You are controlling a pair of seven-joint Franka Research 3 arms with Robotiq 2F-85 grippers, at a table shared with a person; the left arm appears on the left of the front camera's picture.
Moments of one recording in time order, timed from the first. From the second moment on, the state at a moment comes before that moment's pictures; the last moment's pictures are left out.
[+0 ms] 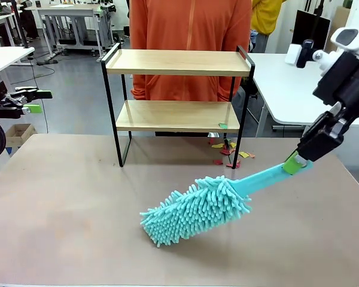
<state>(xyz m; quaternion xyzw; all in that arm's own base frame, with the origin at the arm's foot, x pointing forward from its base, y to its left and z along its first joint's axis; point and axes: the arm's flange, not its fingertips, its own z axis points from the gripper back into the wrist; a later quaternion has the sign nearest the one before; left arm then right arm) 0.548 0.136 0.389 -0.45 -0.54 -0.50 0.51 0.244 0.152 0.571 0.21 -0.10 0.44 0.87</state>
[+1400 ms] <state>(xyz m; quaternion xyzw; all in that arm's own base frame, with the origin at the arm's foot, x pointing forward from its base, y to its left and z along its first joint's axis) 0.548 0.136 0.389 -0.45 -0.54 -0.50 0.51 0.240 0.158 0.569 0.20 -0.09 0.45 0.87</state>
